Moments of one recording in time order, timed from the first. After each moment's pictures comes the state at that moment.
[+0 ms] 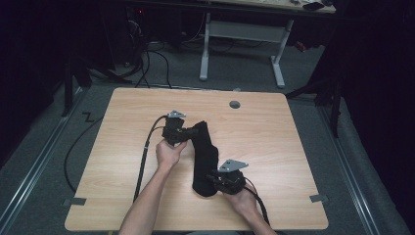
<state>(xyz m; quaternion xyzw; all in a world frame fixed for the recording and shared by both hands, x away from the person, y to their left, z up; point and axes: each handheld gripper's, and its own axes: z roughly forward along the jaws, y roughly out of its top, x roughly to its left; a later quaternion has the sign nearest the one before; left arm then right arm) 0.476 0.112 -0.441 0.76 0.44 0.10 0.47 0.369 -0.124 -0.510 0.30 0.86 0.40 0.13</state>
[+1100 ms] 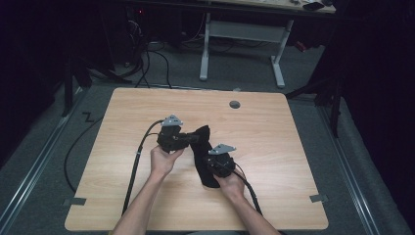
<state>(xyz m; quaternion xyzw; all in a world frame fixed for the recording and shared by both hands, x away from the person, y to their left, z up) 0.441 0.121 -0.428 0.77 0.37 0.10 0.50 0.416 -0.089 -0.505 0.35 0.84 0.38 0.16</state>
